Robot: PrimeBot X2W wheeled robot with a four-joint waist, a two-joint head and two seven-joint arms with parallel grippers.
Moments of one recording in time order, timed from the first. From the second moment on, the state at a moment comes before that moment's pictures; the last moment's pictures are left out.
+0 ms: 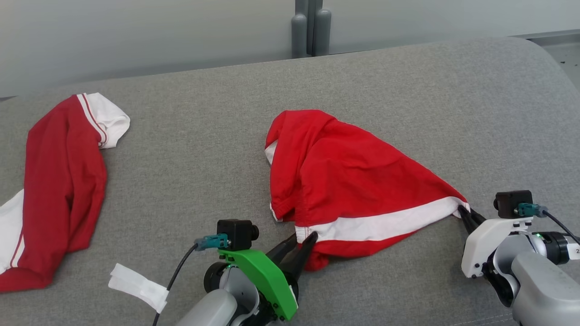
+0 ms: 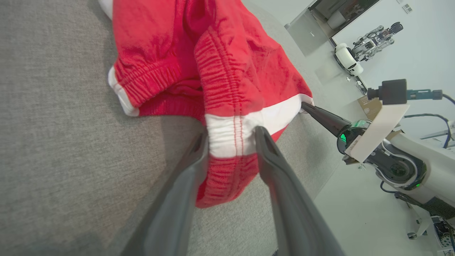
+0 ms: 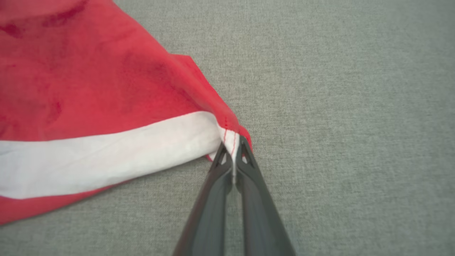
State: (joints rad) left arm -0.35 0.11 -0.78 0.45 -0.99 -0.13 0.01; right arm -0.48 -0.35 0.45 0.91 0.59 0.13 -0.15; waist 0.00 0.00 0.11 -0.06
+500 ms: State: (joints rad) left arm -0.39 0.09 -0.81 0.47 -0.98 -0.13 -0.06; right arm -0.50 -0.34 0.47 0.91 0.60 0.13 -0.17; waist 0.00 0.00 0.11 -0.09
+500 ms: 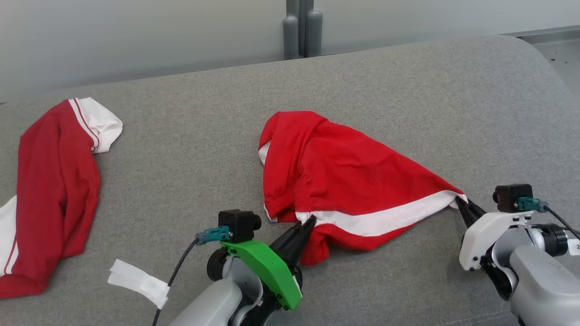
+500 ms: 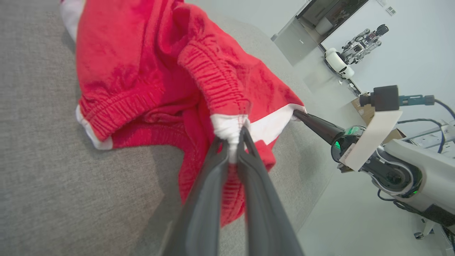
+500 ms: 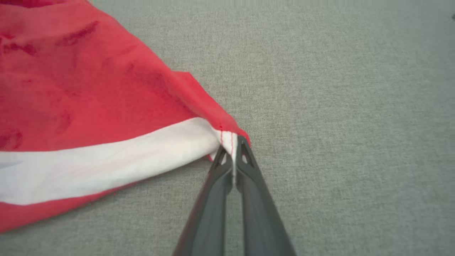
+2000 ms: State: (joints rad) left arm -1.02 0.44 -0.58 0.35 -0.92 -0.02 0.18; right arm -1.01 -0.23 0.30 0.37 0.67 0.13 0.29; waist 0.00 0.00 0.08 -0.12
